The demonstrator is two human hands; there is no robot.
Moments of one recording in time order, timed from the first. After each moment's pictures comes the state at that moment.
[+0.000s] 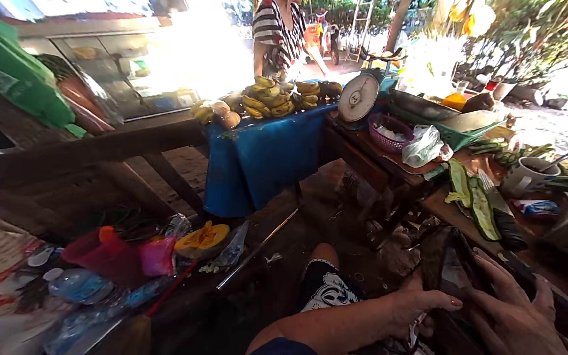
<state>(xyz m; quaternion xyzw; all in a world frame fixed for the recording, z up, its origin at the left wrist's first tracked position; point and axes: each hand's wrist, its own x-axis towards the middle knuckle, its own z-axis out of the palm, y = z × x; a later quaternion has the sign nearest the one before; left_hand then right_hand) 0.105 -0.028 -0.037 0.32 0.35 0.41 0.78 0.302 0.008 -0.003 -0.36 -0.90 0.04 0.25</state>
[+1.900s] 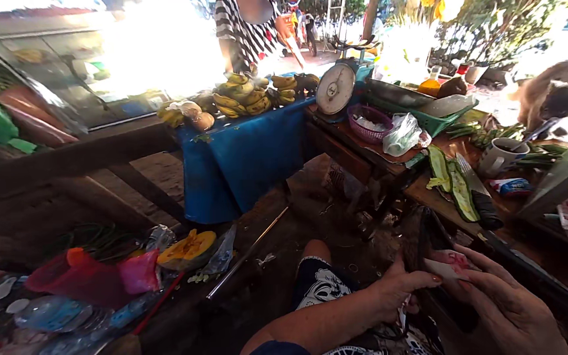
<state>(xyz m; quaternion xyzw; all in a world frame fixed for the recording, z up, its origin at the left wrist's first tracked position) 0.106 -0.023 -0.025 0.31 0.41 0.42 0.75 0.304 0.004 -0.005 -0.30 -0.81 0.24 0.44</state>
